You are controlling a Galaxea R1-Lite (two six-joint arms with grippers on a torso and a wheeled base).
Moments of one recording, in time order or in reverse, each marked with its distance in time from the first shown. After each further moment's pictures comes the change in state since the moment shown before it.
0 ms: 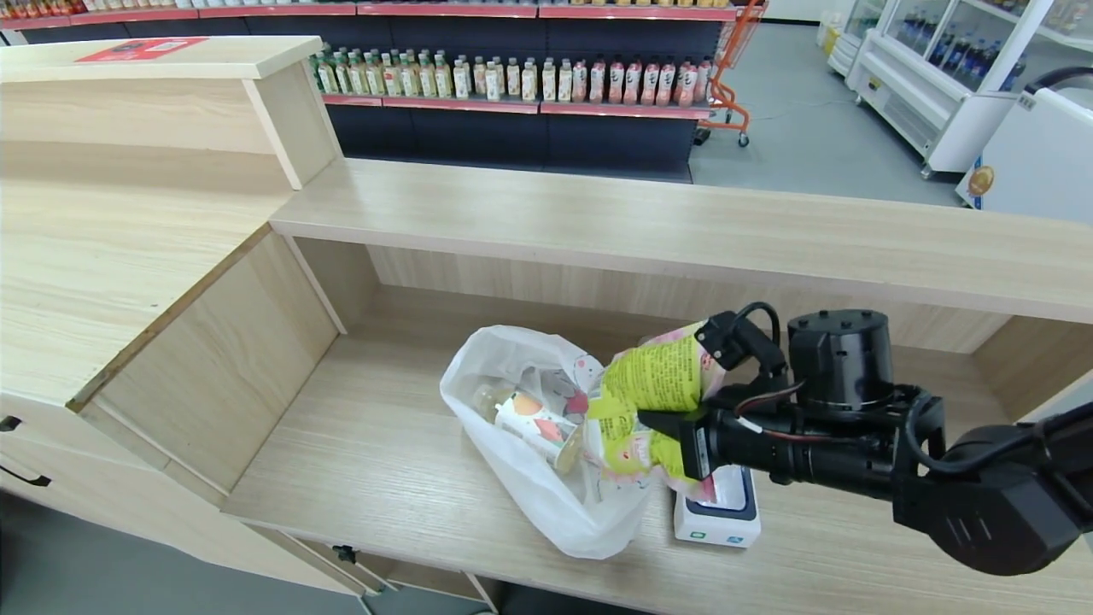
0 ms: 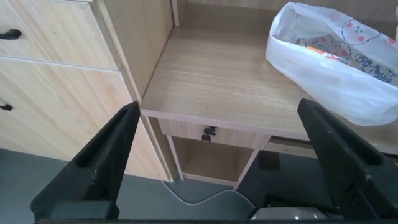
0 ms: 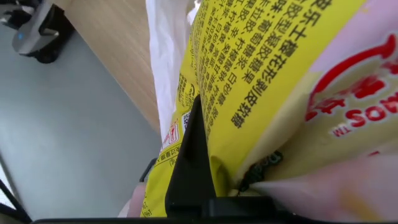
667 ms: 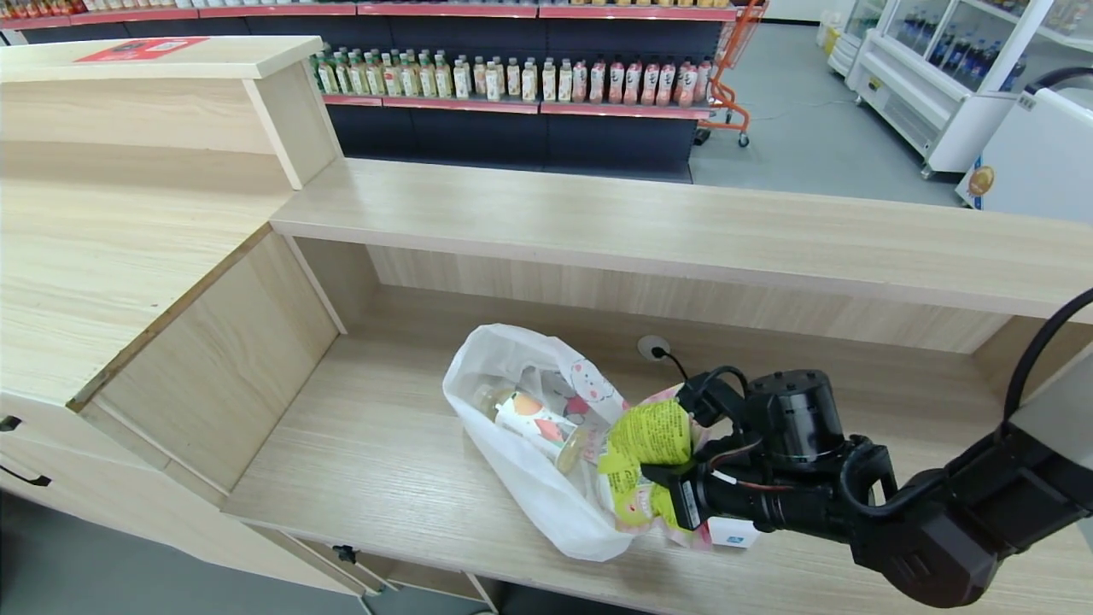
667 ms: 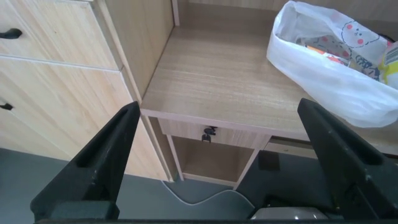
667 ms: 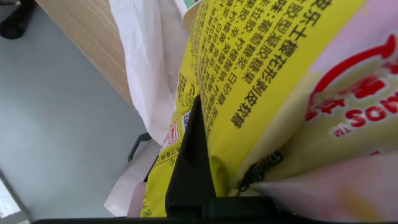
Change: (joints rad) left arm 0.000 0.000 0.000 0.000 0.000 -0.002; right arm -0.004 0.148 0.091 -0.097 -0.057 -0.008
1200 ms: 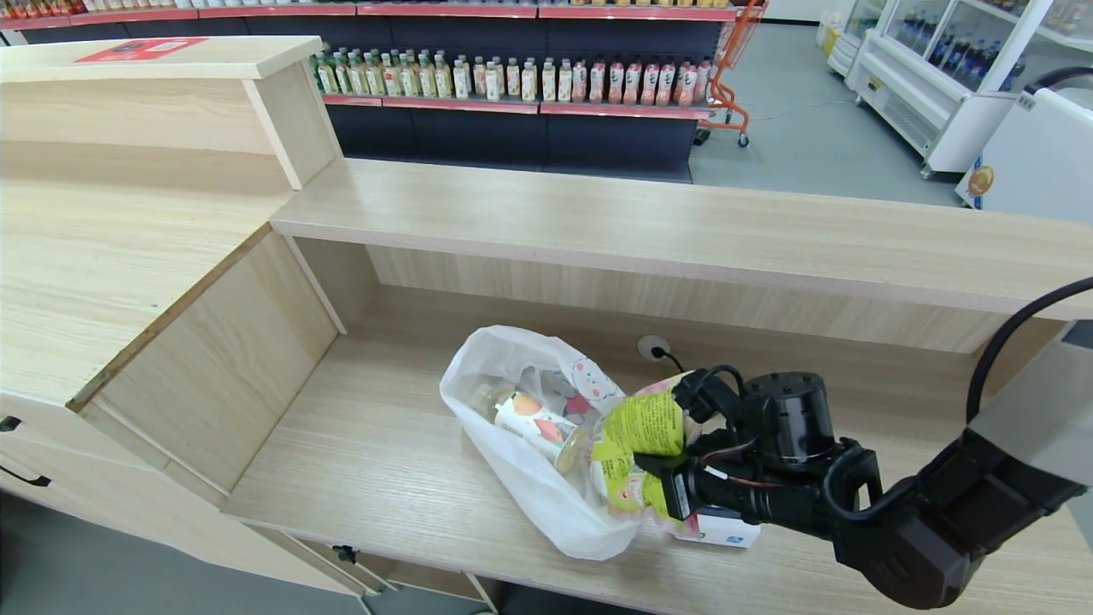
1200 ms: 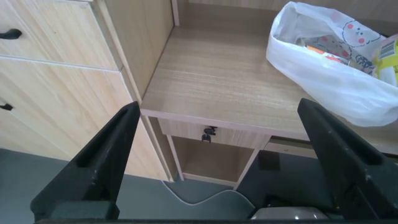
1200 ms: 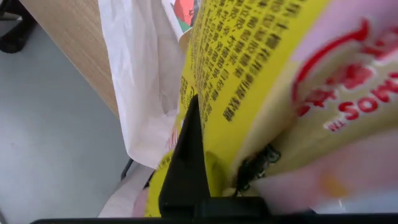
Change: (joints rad) left arm 0.000 0.000 0.000 0.000 0.000 0.002; right arm -0.007 0.058 0.003 -0.137 0.000 -0.015
